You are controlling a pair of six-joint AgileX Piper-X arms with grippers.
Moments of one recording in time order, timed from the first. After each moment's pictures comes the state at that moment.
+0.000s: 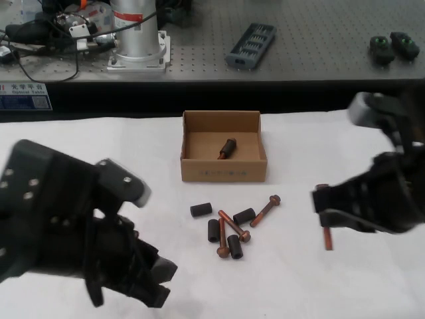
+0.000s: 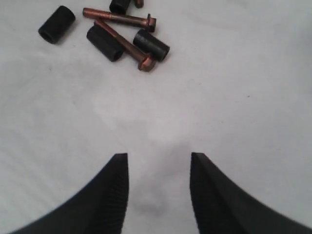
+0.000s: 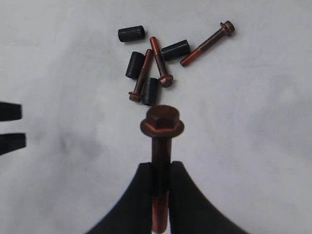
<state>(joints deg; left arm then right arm) -27.6 77.8 -38.6 10.5 21.0 12.9 35.2 61.4 -47.6 43.9 -9.8 19.5</state>
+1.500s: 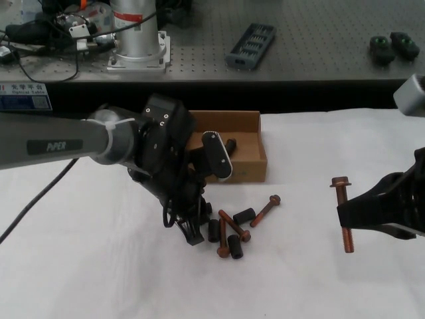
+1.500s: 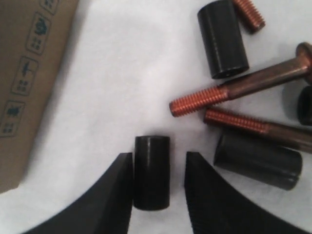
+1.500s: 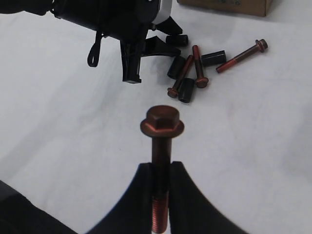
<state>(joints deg) -27.8 117.1 -77.7 20.6 12.6 47.3 35.2 55.3 -47.6 46.0 -14.4 15.9</state>
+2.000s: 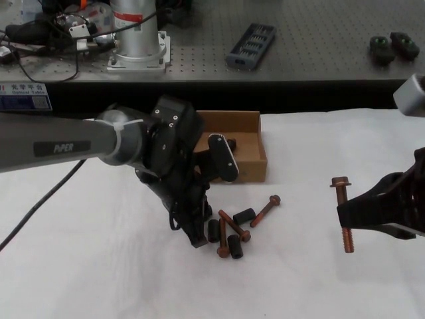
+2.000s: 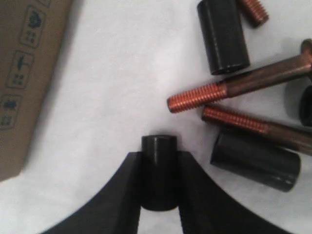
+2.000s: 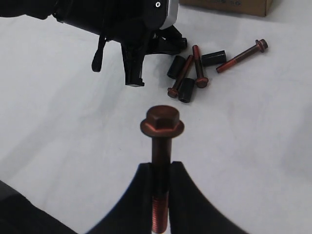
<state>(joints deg) -29.6 116.4 -78.2 23.3 6.0 43.8 34.7 55.3 -47.6 45.7 -14.4 15.9</state>
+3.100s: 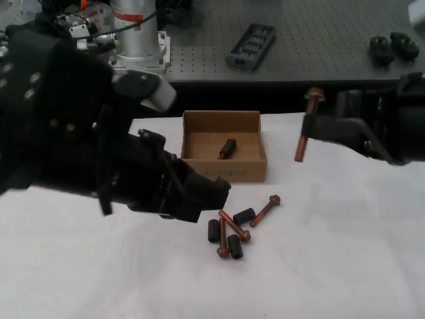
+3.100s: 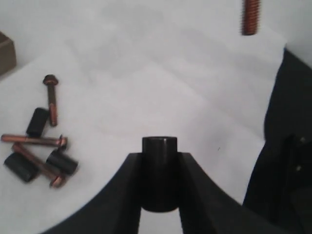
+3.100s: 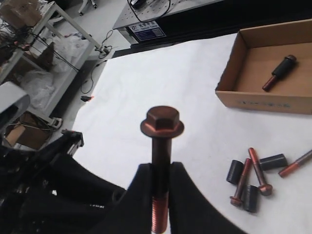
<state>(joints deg) -29.8 75.9 -54.9 20.6 35.2 4.6 33.5 60.9 -47.6 18.2 -19.9 31.8</state>
